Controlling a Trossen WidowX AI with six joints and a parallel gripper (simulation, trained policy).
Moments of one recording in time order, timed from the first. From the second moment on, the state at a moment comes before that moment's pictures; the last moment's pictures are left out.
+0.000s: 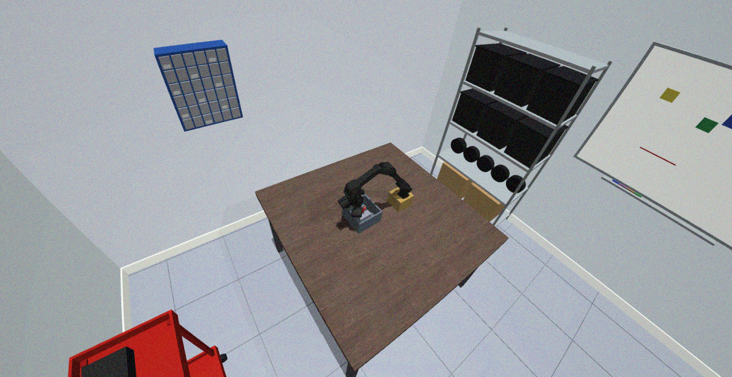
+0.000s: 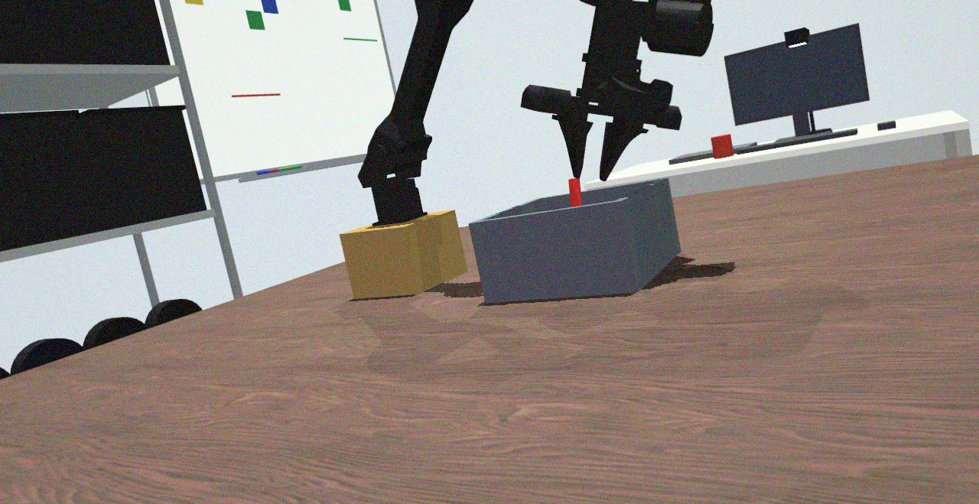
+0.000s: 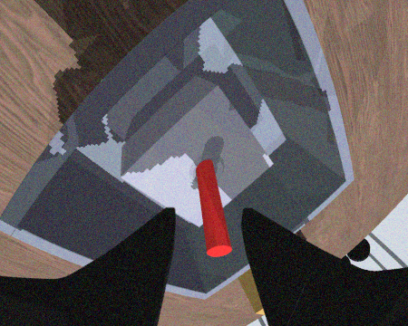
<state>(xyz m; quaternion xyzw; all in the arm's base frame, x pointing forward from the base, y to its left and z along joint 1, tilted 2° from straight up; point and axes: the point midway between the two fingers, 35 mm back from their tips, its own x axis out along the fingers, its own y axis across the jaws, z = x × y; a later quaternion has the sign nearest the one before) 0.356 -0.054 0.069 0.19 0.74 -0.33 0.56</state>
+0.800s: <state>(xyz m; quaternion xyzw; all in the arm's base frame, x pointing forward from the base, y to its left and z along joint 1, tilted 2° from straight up) 0.354 -0.054 0.070 0.20 0.74 -0.33 0.56</state>
